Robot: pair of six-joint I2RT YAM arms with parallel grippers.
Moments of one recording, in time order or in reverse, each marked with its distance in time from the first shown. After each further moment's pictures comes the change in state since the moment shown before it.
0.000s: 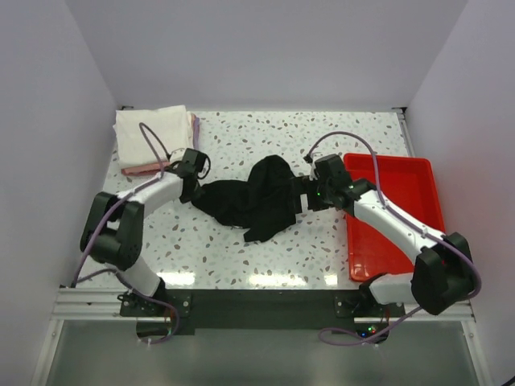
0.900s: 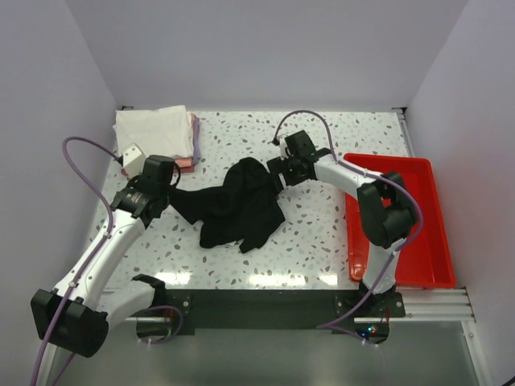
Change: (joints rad) left arm 0.014 -0.692 -0.096 -0.278 -0.231 -0.133; right arm 0.001 0.574 0.403 0.084 0.008 -0.232
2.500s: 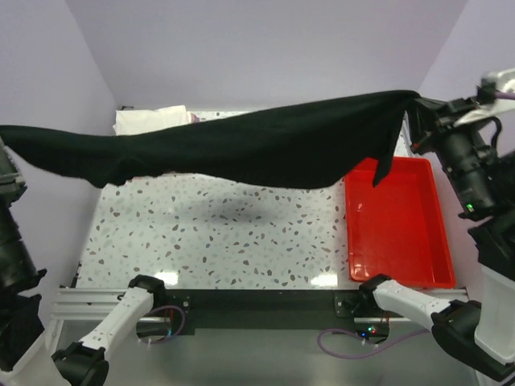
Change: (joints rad) left arm 0.079 -0.287 0.917 0.137 -0.013 0.303; right arm -0.006 -0.818 0.679 -0.327 0.302 -0.131
